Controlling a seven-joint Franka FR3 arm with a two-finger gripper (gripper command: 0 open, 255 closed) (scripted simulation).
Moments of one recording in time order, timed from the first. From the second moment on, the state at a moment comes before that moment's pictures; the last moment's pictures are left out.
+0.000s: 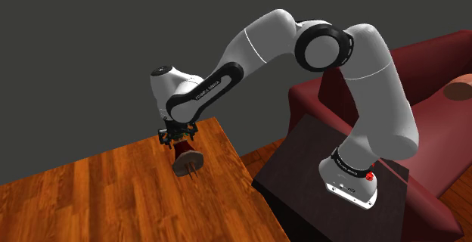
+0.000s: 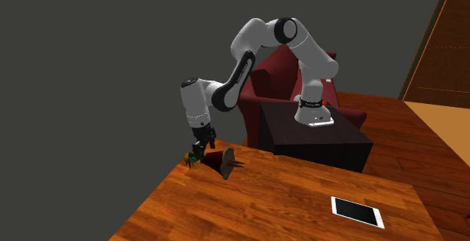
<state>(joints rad) 0.23 0.79 0.33 -1.60 -0.18 2.24 0.99</state>
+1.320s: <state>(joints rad) 0.23 0.79 0.33 -1.60 -0.18 2.23 0.99</state>
